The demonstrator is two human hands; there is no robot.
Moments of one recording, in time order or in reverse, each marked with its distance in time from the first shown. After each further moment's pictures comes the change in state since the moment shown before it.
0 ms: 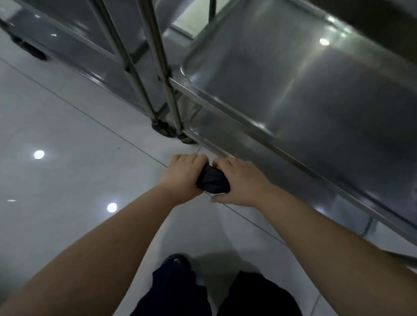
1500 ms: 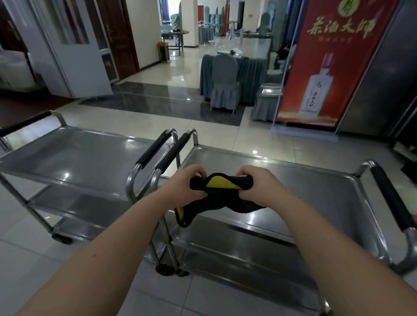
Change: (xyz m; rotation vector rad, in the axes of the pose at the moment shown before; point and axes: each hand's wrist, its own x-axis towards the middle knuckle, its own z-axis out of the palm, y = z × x) left_hand -0.099 0.236 -0.582 -0.330 0.127 0.247; right_hand -0.291 -0.203 -0.496 0.333 0.668 0.309
